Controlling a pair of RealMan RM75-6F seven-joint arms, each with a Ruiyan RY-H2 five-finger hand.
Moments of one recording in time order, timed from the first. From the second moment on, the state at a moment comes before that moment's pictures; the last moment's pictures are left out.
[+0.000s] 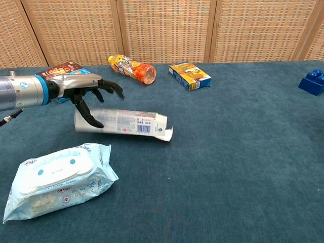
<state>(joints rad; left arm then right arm) -0.94 -1.56 -0.03 -1.03 1.41 0.69 -0.48 0.45 -1.12 0.05 -1.48 -1.32 1.22 -0.07</state>
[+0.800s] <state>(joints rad) -0.37 -1.13 0.03 -1.74 1.25 1.44 0.13 0.22 -1.17 -0.01 -1.51 -1.49 1.51 -0.05</state>
